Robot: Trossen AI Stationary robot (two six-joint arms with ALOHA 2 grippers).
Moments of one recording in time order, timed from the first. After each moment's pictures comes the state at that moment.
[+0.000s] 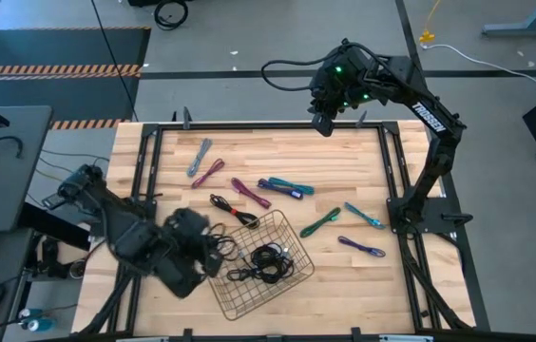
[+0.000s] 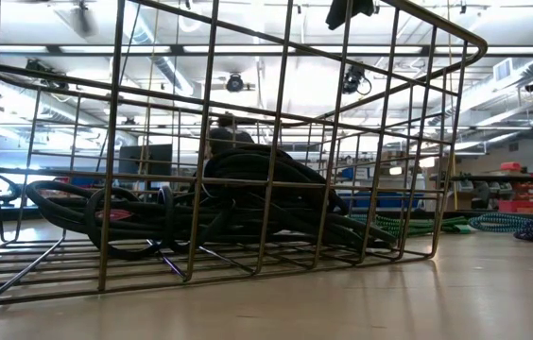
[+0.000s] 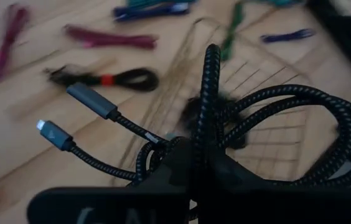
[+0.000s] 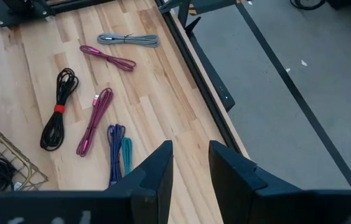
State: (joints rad) left arm -0.69 1.60 1.75 -1.40 -0.62 -1.59; right arm -0.43 1.72 2.32 -1.44 0.05 -0.08
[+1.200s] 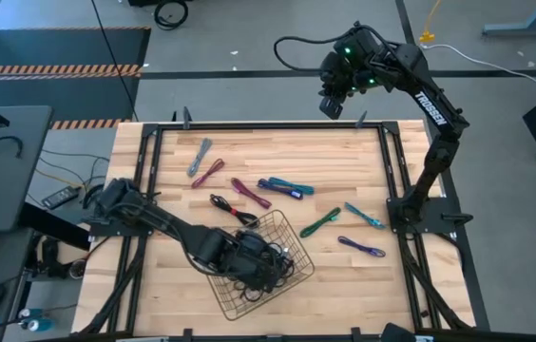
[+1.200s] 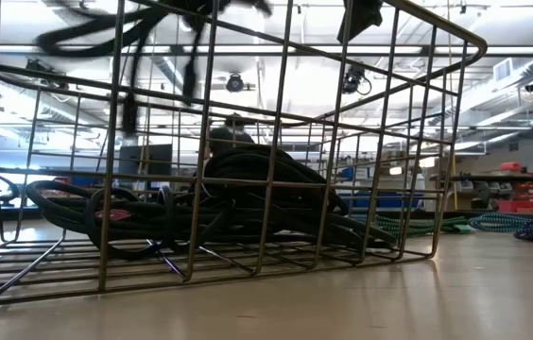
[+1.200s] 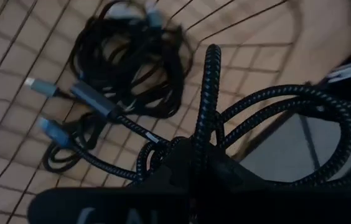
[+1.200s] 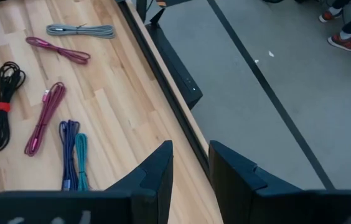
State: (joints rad) left arm -0.48 1.90 1.75 -0.95 -0.15 -1.52; right arm -0.59 1.72 2.32 -1.44 0.05 -0.20
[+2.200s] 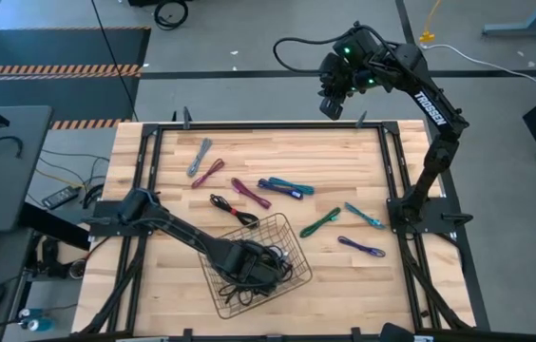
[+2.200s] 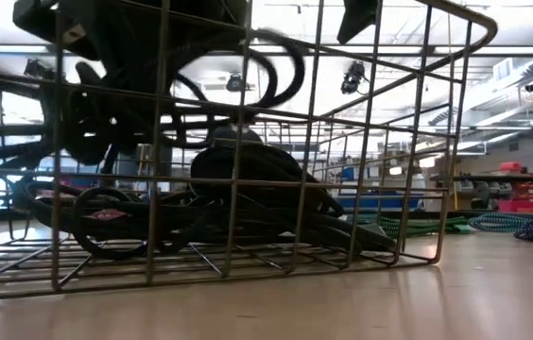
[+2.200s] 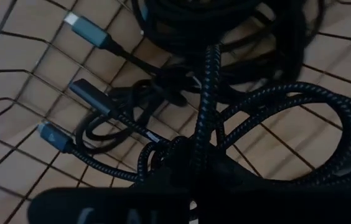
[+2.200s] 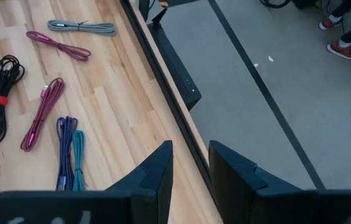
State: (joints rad) left arm -0.47 2.07 1.75 -1.07 0.03 -1.56; right arm -0.59 1.72 2.32 -1.43 0.05 -0.24
